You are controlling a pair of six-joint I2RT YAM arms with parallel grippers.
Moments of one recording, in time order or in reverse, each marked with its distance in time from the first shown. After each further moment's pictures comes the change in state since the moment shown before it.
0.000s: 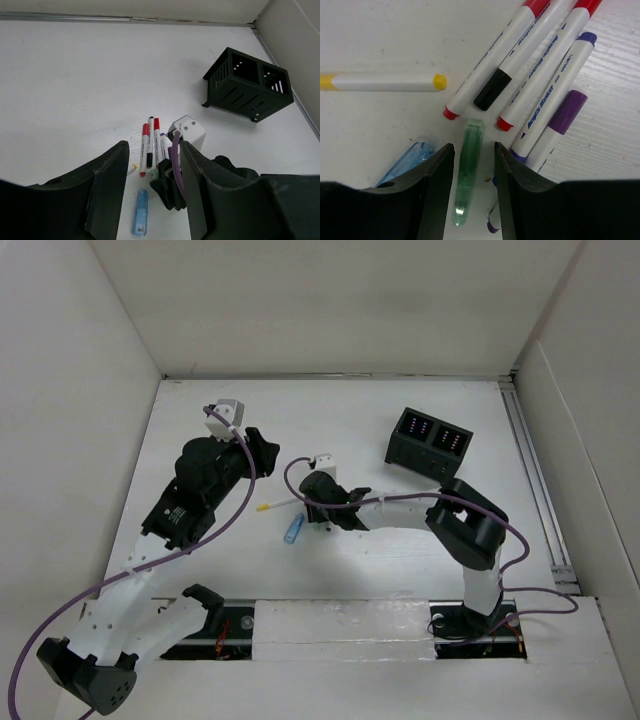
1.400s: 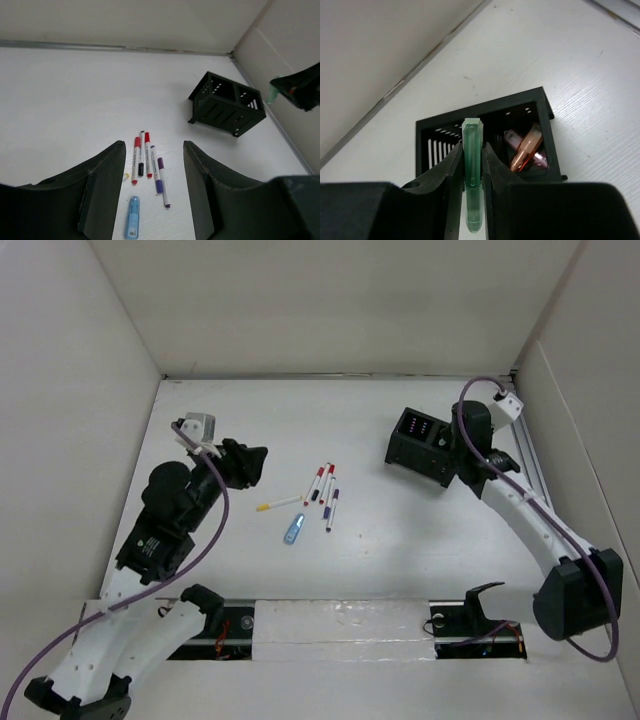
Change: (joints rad) left arm 0.000 -0.152 -0.014 -0.018 -0.011 -0.020; right arm -0.671 -0.698 -0.170 -0.101 0.257 0.166
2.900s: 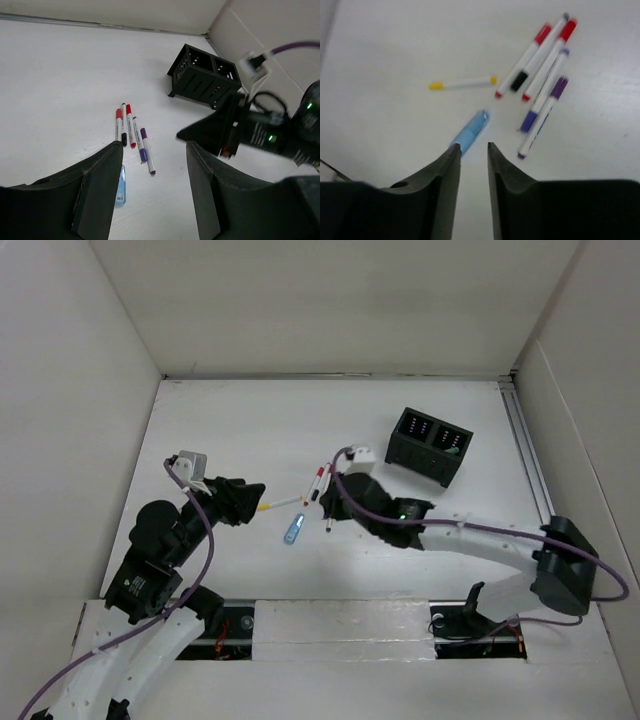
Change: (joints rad) left arm 0.000 -0.286 -0.150 -0.118 0.113 -0.055; right arm 0.688 0.117 -0.036 0.097 -0.199 -0.046
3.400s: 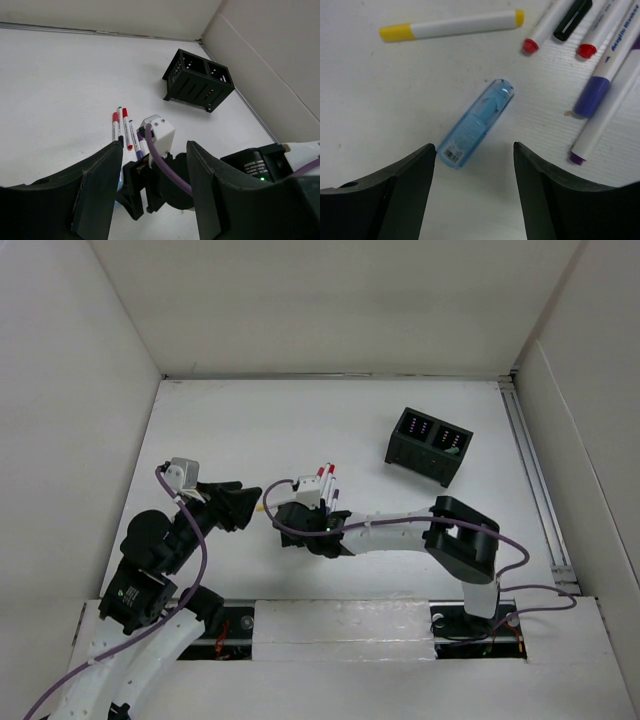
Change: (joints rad) left arm 0.000 -0.045 -0.002 -0.013 0.012 0.001; right arm 0.204 0.555 0.254 -0.126 0.104 0.113
